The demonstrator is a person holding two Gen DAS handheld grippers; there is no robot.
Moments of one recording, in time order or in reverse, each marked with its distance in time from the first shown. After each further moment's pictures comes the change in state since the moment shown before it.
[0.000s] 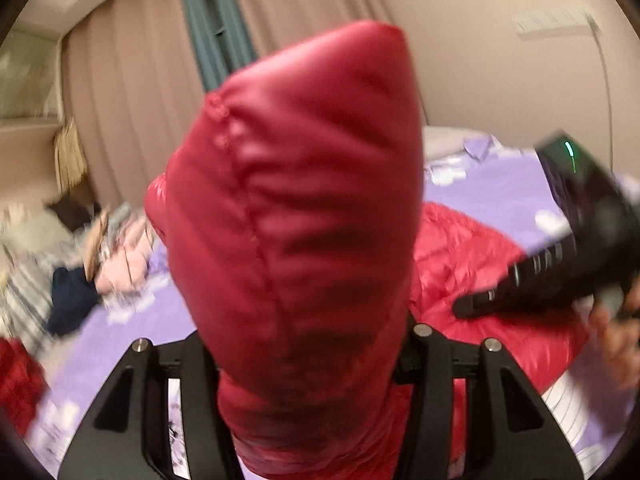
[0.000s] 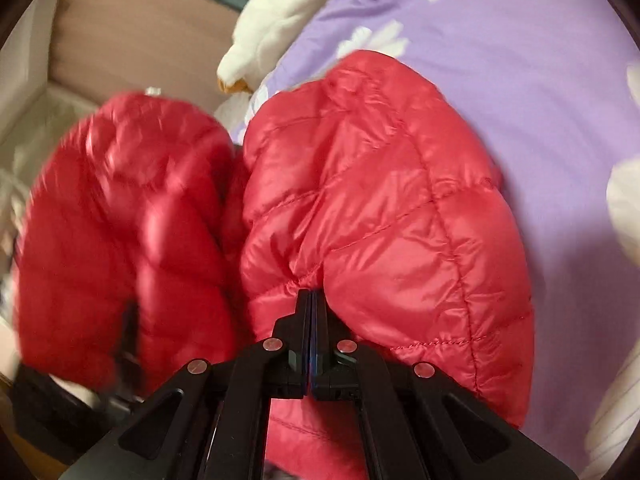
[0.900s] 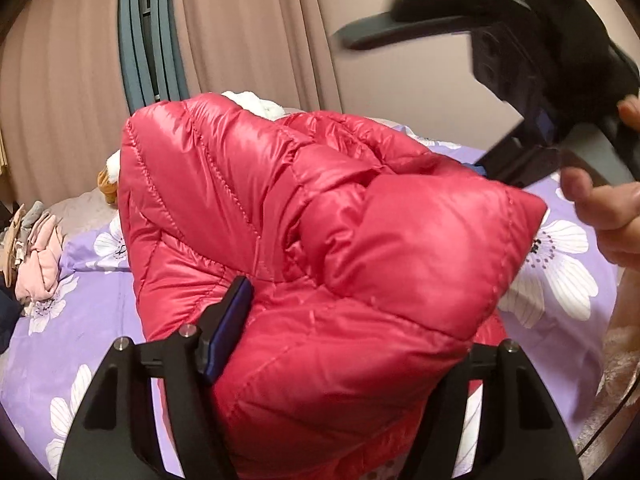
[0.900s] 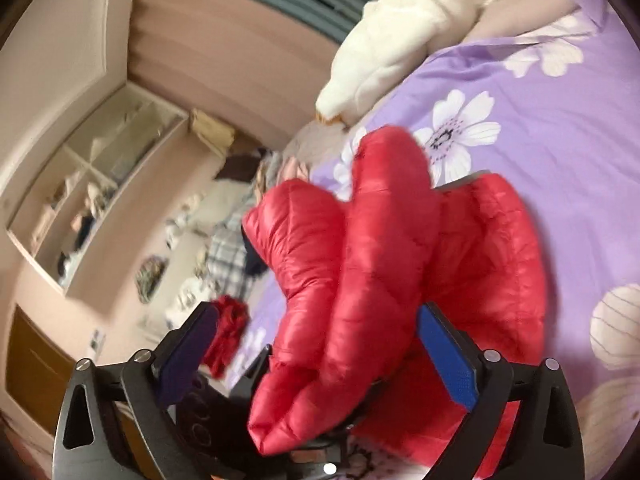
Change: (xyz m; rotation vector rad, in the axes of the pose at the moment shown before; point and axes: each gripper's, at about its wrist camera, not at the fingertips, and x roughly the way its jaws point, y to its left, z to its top) left arm 0.021 -0.001 0.041 -0.017 0.056 -0.336; right arm -0.063 0.064 0.036 -0.212 -0.026 0.116
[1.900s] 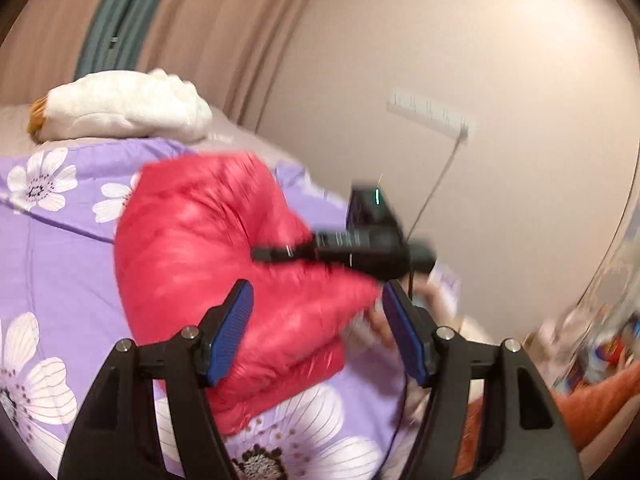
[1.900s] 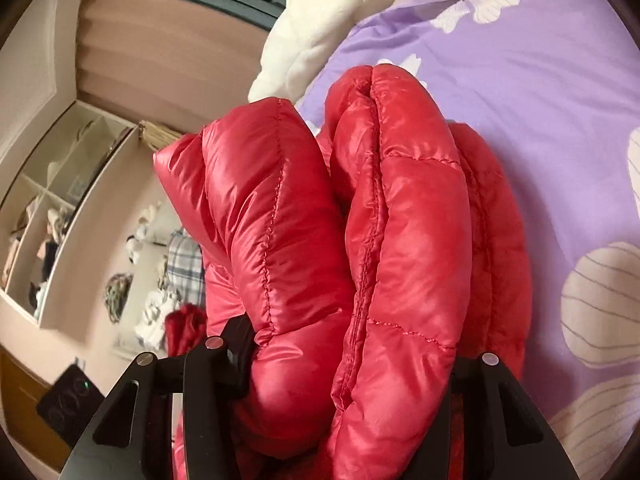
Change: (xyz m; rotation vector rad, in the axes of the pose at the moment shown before) left arm -0.071 0.112 0.014 -0.383 -0.095 -0.525; right arm 0.003 -0.061 -0.025 0.145 -0.019 -0.033
